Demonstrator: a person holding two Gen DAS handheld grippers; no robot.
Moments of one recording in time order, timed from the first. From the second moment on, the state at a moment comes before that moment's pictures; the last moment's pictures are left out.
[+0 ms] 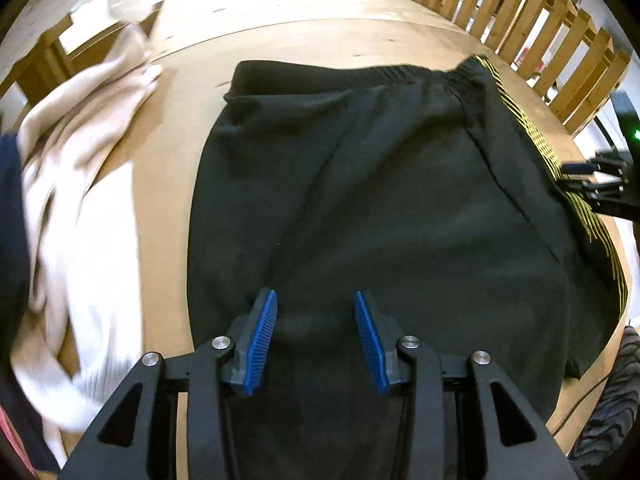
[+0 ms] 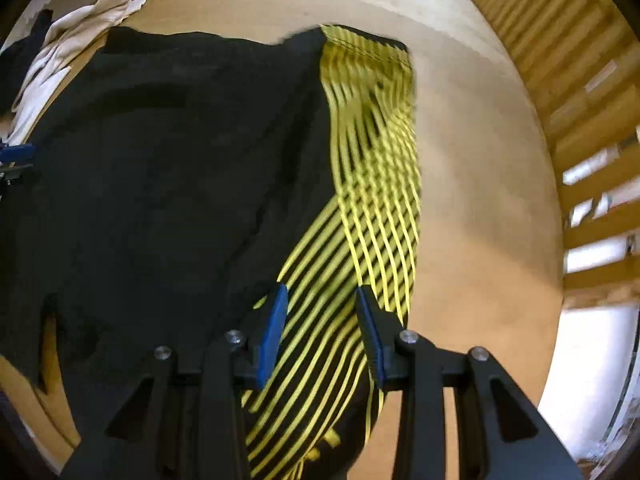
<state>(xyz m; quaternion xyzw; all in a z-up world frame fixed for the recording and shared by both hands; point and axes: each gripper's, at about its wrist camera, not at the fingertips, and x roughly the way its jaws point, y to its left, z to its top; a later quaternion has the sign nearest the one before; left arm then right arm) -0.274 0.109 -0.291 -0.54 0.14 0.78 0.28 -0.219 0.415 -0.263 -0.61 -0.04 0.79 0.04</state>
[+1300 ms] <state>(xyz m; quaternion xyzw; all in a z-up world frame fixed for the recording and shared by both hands) -0.423 0.191 -0.305 -0.54 0.17 0.76 0.34 -0.345 0.494 -0.244 -0.60 -0.06 0.80 0.04</state>
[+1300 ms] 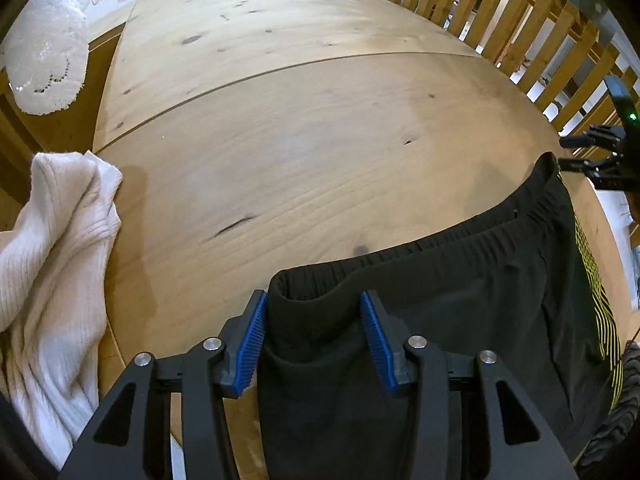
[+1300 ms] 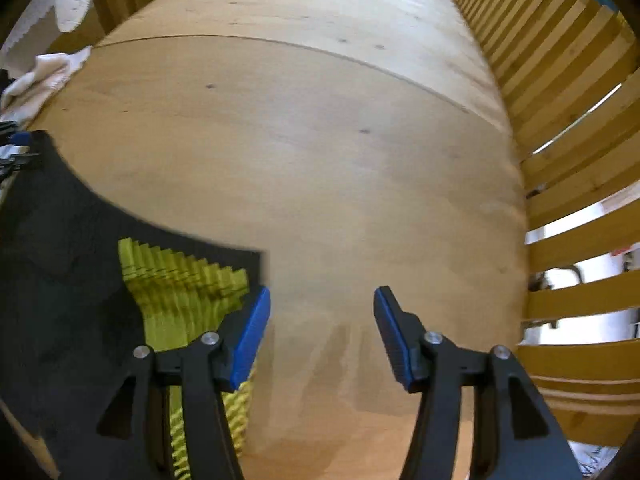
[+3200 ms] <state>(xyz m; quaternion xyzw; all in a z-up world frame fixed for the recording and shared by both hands) -0.432 0.150 -0.275 -0.50 0.11 0.78 0.36 -0.342 0.458 -0.266 -0.57 -0.04 0.82 -0.06</state>
